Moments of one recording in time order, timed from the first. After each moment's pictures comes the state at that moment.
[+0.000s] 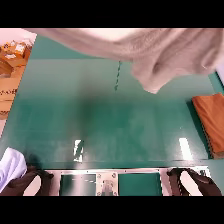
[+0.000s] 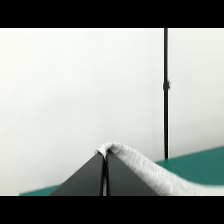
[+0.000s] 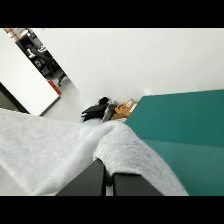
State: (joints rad) left arm 0.18 -0.81 1.85 1.07 -0.93 -1.20; right arm -0.35 -0.78 1.48 -0.37 1.21 1.34
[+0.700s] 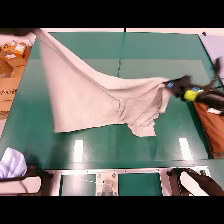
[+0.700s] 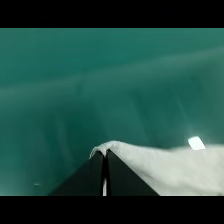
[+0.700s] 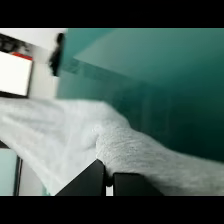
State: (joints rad) left arm 0.09 -1.48 1.87 0.98 -1.18 -1.22; right arm -0.26 -0.96 0.74 -0.38 0.98 1.20
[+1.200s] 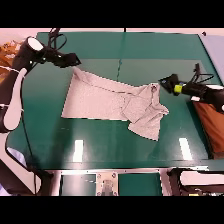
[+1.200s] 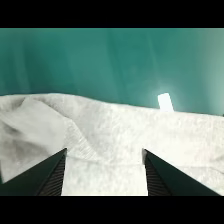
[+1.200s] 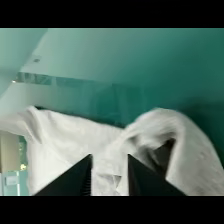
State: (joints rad) left arm -0.02 -1.89 1.90 0.97 -1.05 -1.28; right arm -0.33 -1.49 1.00 -0.26 0.91 0.96
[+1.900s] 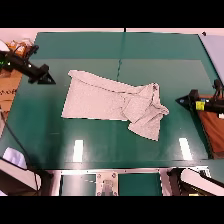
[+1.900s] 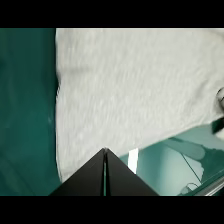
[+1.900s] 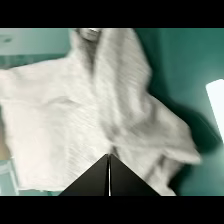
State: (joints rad) left arm 0.23 -1.78 1.76 0.99 -1.62 -1.35; right arm -0.60 -1.18 0.78 -0.66 1.16 1.23
